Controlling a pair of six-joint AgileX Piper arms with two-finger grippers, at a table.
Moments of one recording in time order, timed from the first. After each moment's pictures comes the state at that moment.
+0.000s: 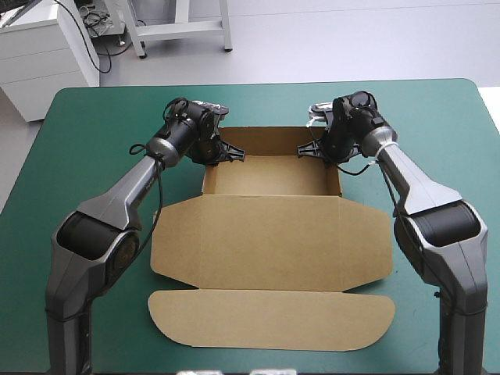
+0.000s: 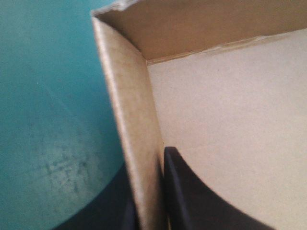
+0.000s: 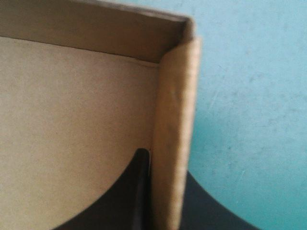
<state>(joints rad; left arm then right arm) -0.45 2.13 -1.94 0.08 1.11 -0.24 0.32 2.13 -1.93 0.01 1.13 0.12</state>
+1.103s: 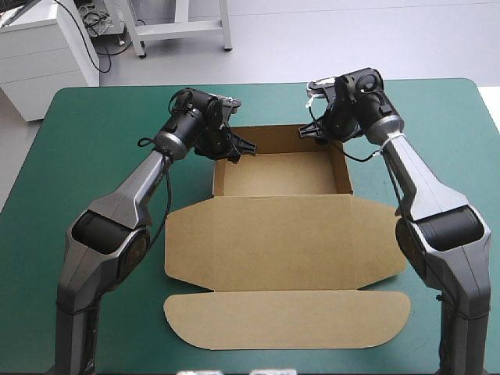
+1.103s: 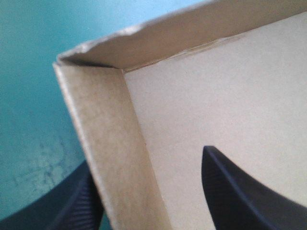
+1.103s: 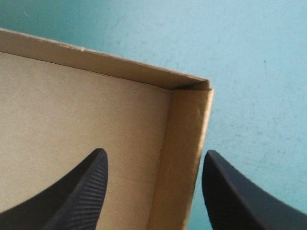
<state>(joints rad) -0.47 2.17 -2.14 0.02 1.24 -0.20 0.33 2.09 -2.13 -0.06 1.24 0.06</state>
